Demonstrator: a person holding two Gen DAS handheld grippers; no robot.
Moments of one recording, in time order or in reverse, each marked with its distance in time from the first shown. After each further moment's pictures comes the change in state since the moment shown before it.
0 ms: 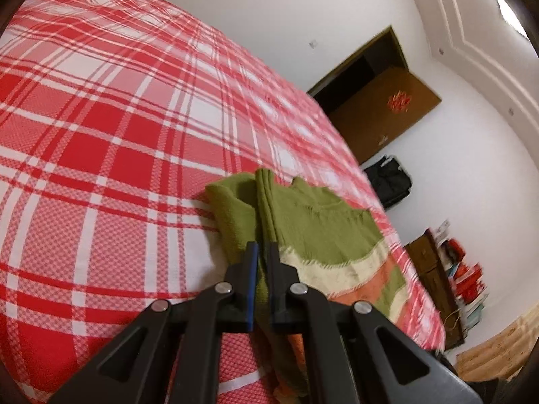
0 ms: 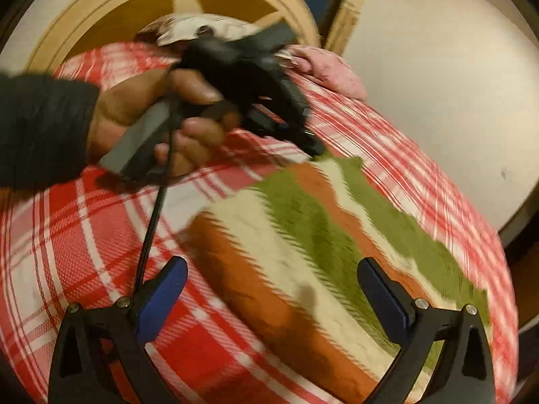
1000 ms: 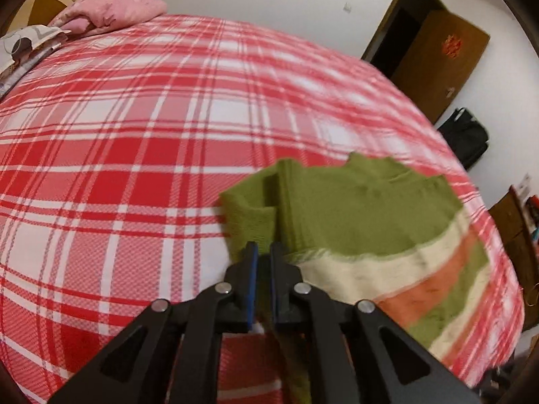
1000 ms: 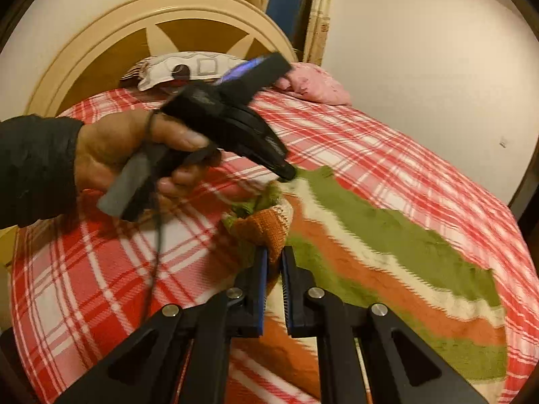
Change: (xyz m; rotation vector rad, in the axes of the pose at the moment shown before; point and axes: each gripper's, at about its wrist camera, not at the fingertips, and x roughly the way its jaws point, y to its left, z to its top) left arm 0.027 -0.040 0.004 0.157 0.064 0.427; right arm -0.023 -0.048 -0.012 0.210 -0.107 0.086
